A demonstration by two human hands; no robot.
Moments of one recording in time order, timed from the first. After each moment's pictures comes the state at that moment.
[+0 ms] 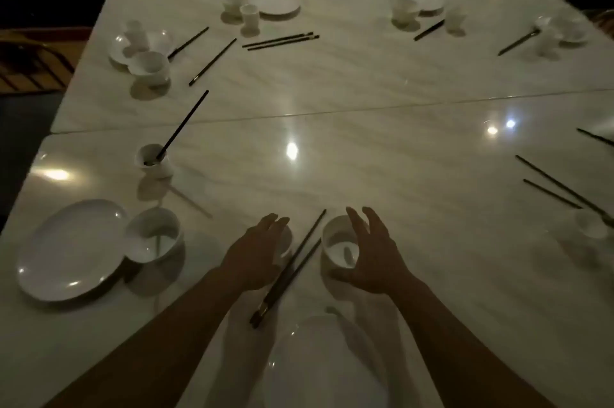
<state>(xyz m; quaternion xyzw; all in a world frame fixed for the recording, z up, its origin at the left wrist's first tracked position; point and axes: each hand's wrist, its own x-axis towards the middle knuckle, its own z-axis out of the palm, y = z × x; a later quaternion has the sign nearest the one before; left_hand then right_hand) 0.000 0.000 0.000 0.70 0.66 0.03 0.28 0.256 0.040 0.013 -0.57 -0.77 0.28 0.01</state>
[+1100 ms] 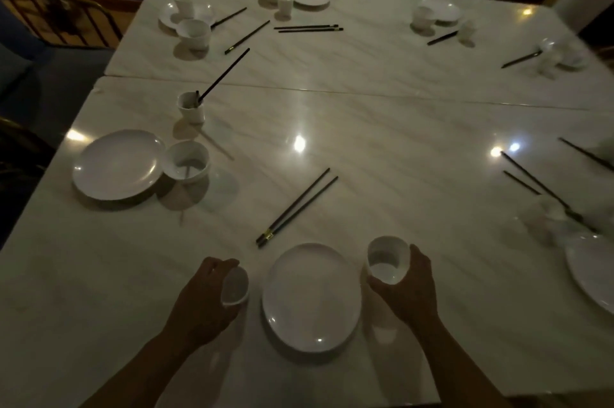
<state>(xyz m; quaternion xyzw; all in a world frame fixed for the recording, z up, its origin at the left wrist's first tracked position) 0.002 -0.250 -0.003 0.59 0.74 0.19 0.25 0.350 -0.120 0.019 -0.73 -0.60 0.29 0.15</state>
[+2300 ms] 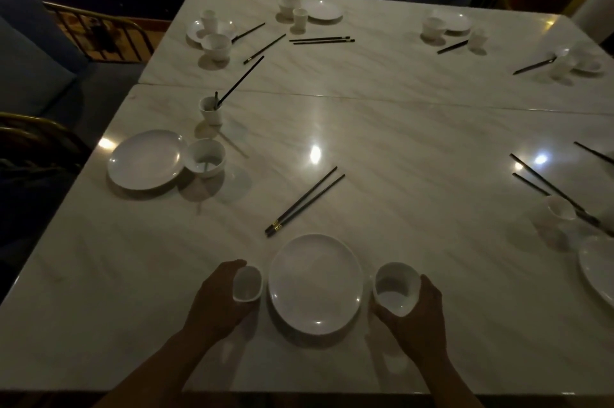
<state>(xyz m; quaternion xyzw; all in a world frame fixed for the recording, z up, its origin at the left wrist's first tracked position) 0.029 -0.282 -0.017 0.54 0.77 0.25 0.24 0.385 -0.186 -0.001 -0.72 -0.60 0.30 0.19</state>
